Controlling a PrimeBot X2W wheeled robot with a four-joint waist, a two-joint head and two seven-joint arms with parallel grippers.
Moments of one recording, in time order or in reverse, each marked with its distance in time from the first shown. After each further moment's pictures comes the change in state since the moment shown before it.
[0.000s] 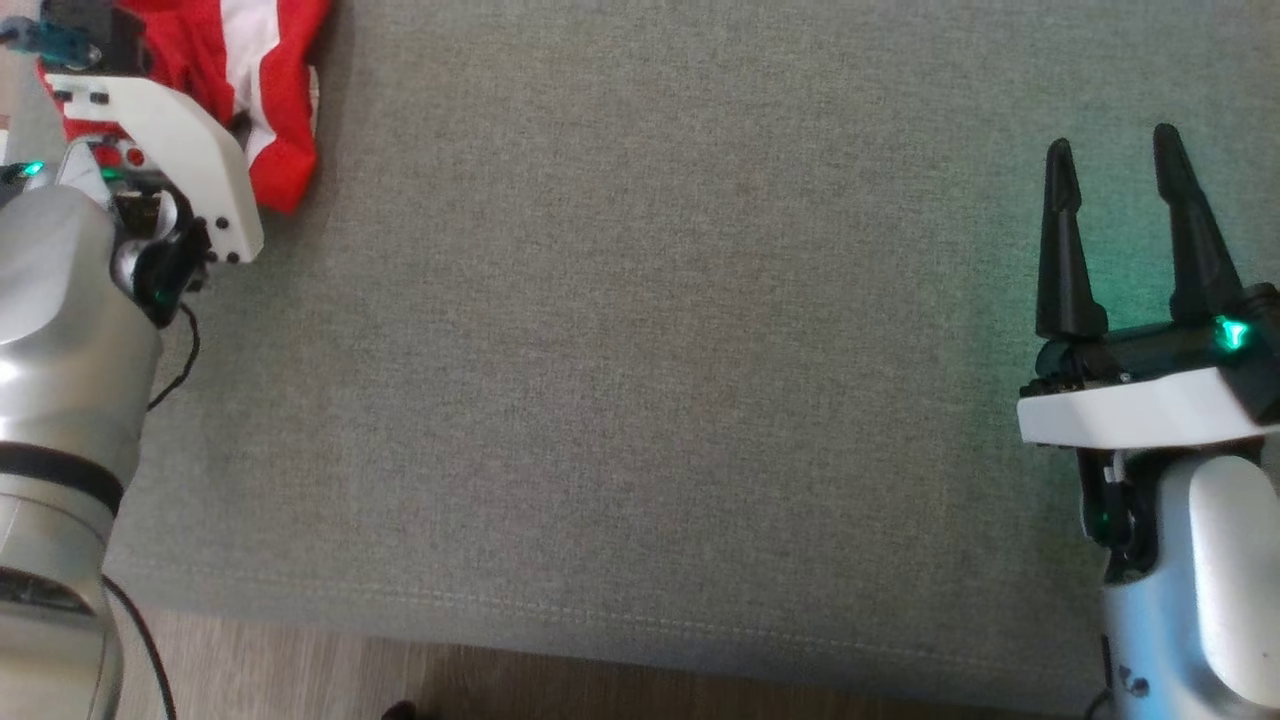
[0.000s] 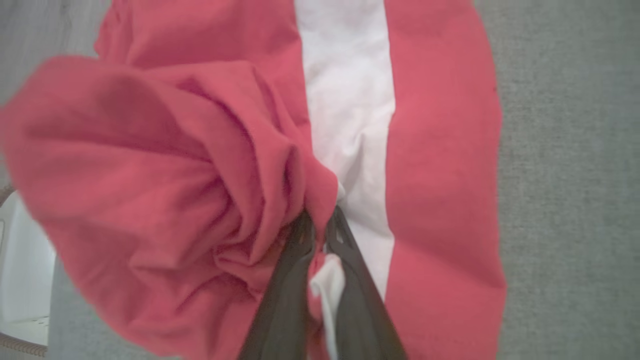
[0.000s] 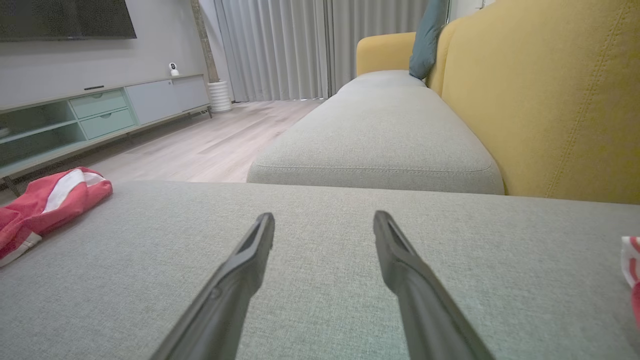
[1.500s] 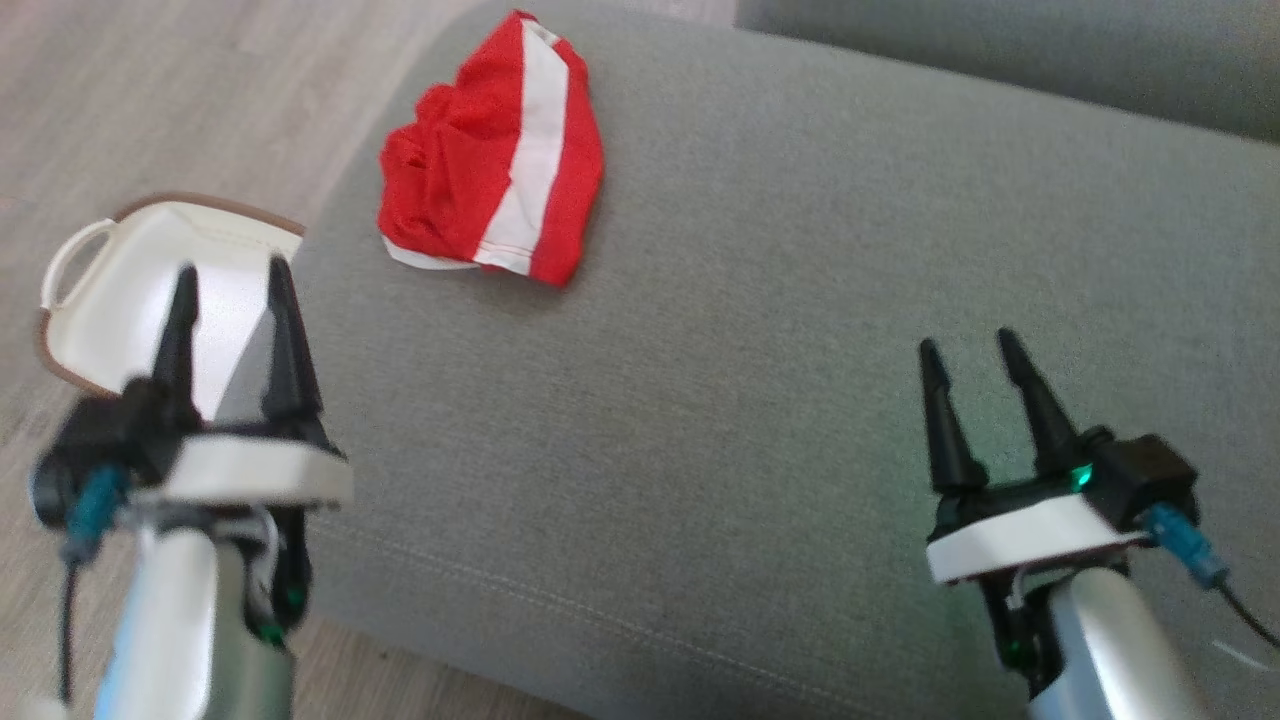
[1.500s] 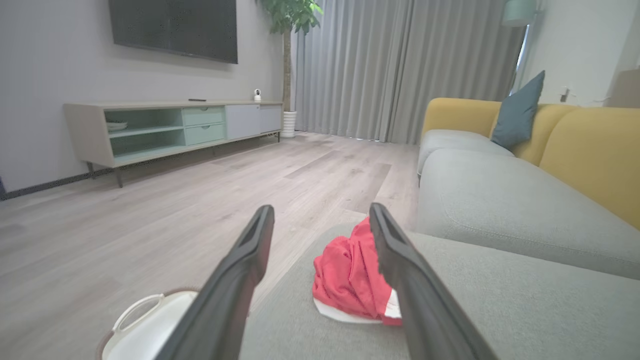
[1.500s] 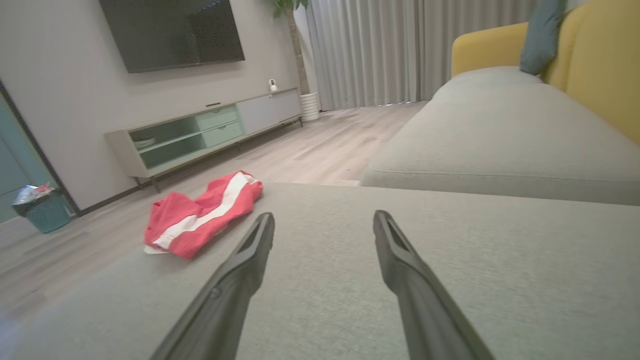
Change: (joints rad) left arm 0.863 -0.249 0.554 -0.949 0.439 0.168 -0.499; right arm 0.121 0.001 0.145 0.322 0.128 0.000 -0.131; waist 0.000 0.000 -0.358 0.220
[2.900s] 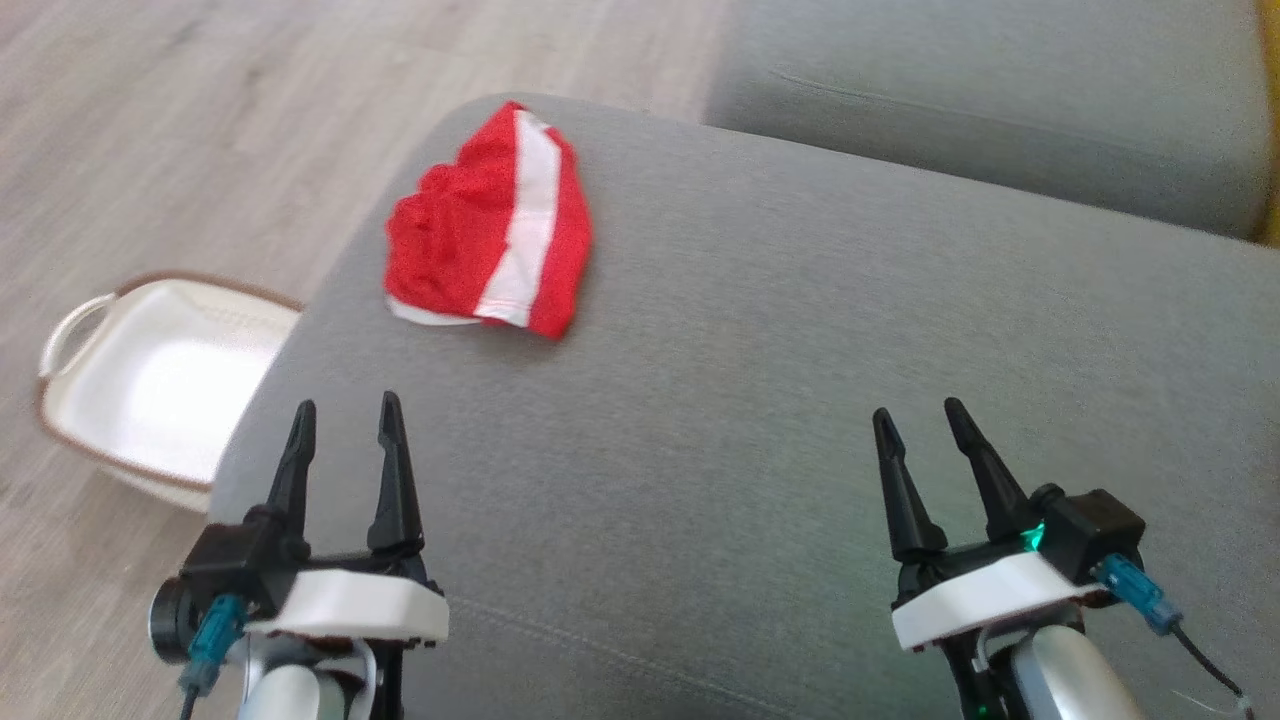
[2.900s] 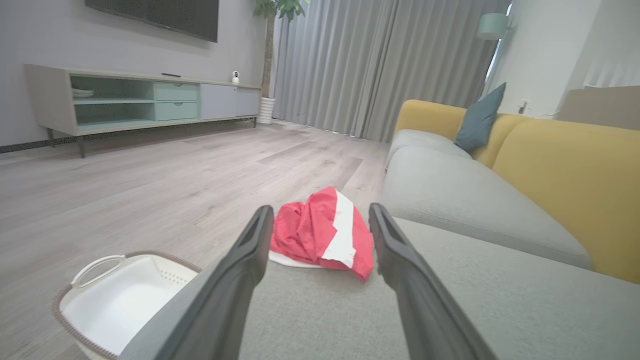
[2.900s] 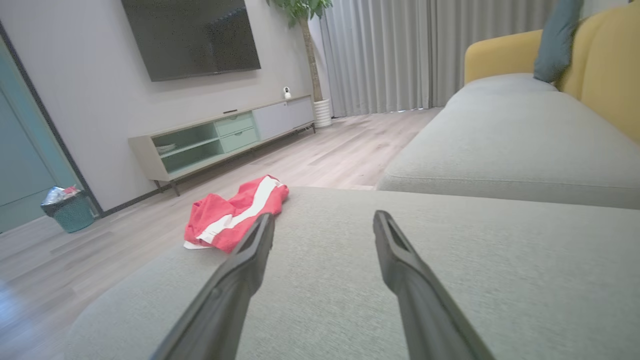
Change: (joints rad) left arm 0.209 -0.028 -0.156 -0.097 -0.036 0.089 0.000; right arm 0.067 0.000 0.070 0.025 0.061 0.000 -0.005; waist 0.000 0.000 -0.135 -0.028
